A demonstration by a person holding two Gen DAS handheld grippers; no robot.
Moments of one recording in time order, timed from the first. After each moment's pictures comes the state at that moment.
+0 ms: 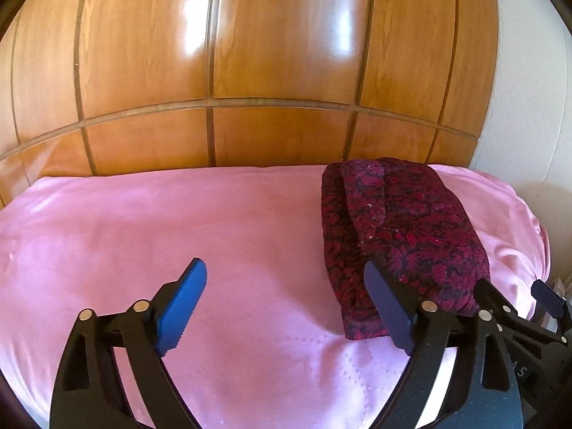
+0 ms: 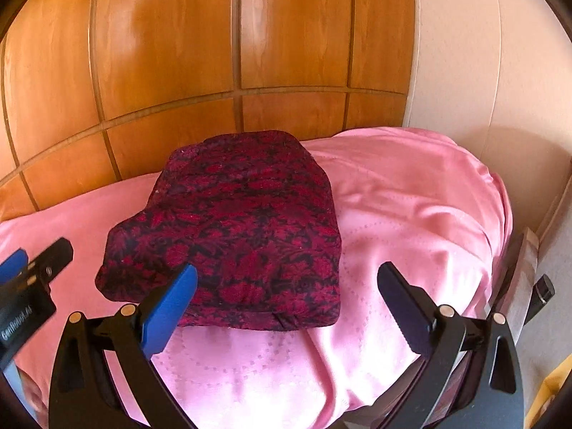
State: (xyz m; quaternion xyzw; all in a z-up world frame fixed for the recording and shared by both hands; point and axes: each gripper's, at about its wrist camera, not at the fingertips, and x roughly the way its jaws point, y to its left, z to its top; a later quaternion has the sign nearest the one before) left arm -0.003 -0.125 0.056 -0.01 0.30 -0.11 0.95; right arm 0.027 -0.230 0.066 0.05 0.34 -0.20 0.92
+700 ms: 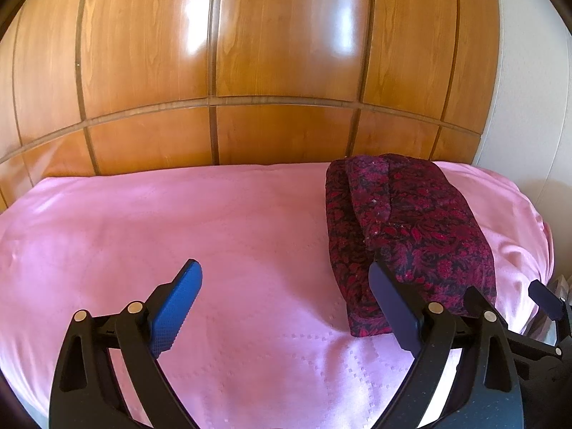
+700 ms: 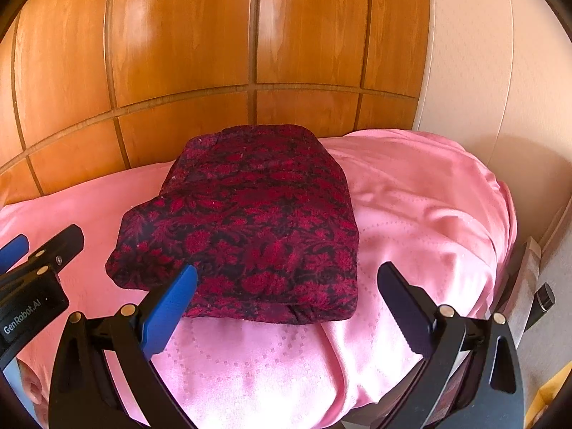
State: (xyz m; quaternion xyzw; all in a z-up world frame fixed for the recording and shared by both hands) left arm -0.005 -0.125 0.055 0.00 0.30 -0.10 0.95; right arm 0.028 -0.214 0.062 0.03 0.35 -0.18 0.92
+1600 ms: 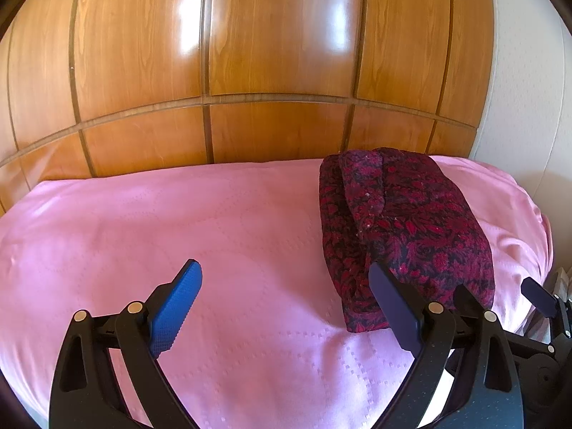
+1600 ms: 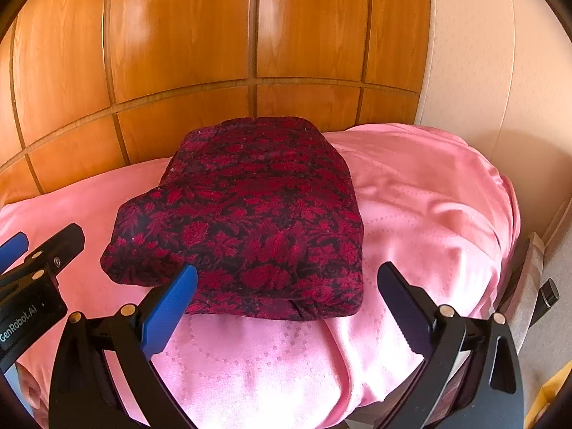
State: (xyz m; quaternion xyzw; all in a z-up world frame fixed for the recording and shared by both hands) left arm -0.006 -0.132 0.053 0.00 0.31 -0.11 0.94; right arm 0.031 -0.218 0.055 0.04 0.36 -0.18 0.92
